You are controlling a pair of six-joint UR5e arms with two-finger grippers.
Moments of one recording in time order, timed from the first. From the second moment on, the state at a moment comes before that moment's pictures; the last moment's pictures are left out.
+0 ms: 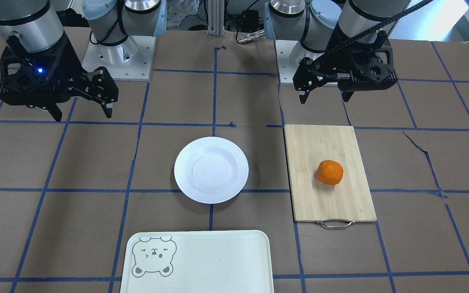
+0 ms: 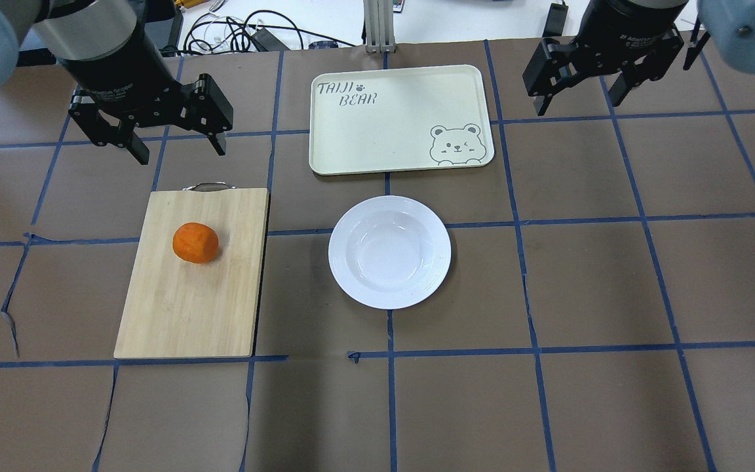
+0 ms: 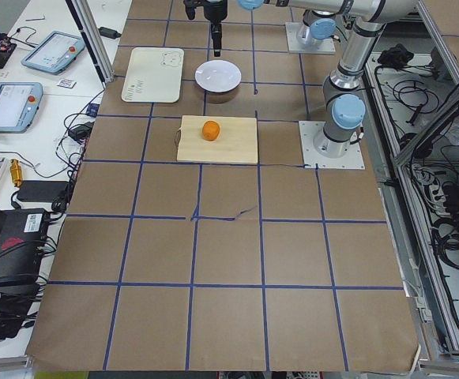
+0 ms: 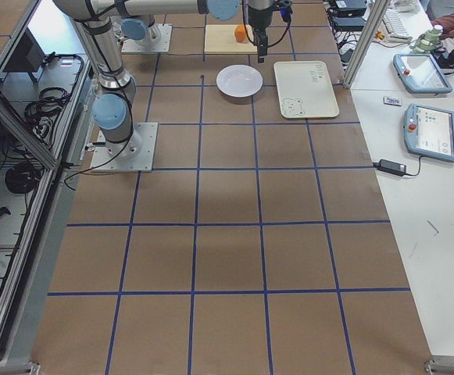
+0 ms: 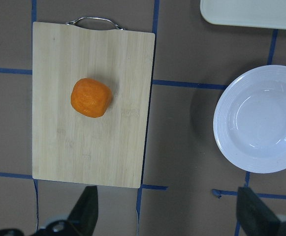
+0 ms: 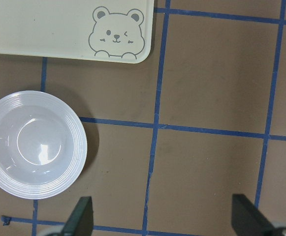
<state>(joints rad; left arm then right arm) -1.60 -1.59 -1.47 -1.70 1.58 -0.12 1.56 -1.51 1.47 -1.60 -1.55 -0.11</state>
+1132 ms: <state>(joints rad) -1.60 -1.60 -1.47 -1.70 1.58 -0.12 1.57 -1.51 1.47 -1.60 -1.55 -0.11</state>
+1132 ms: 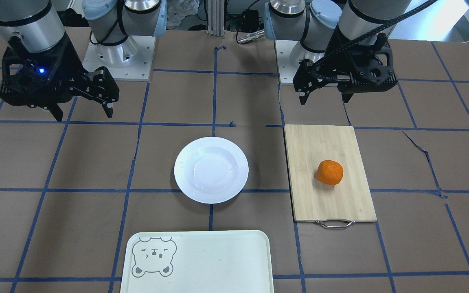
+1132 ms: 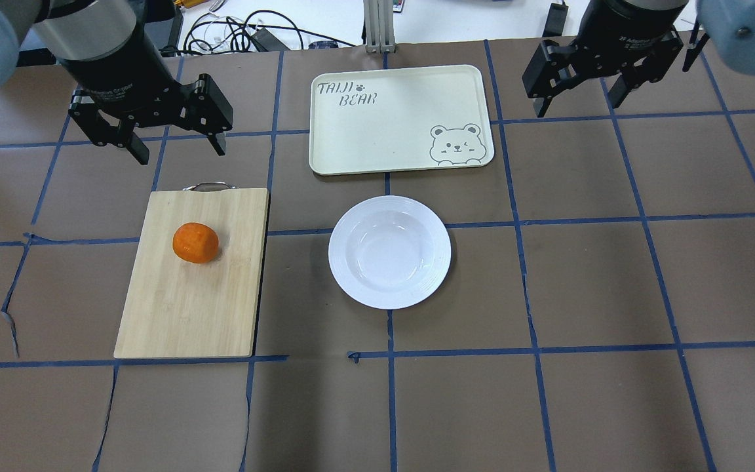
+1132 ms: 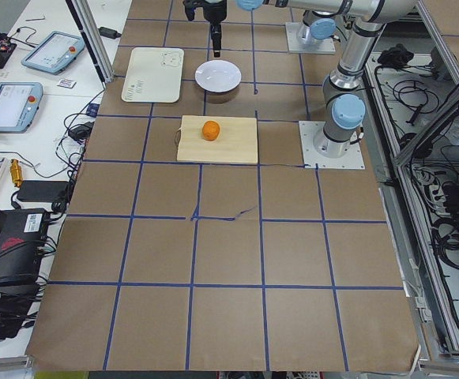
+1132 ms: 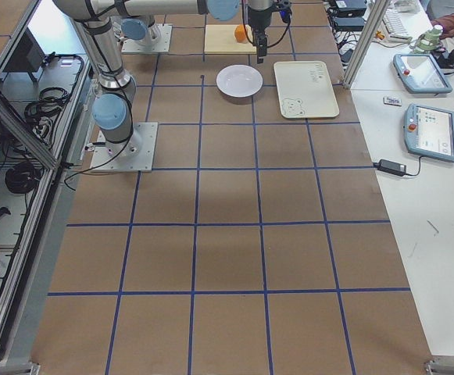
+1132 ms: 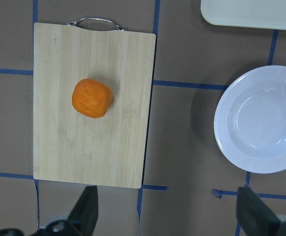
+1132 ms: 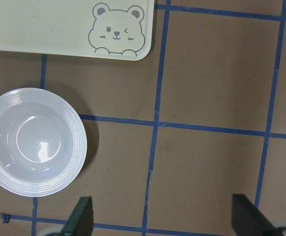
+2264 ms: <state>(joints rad) -1.44 -1.76 -1.81 -1.33 1.65 0.01 1.57 -1.52 1.49 -1.60 -1.55 -0.11</state>
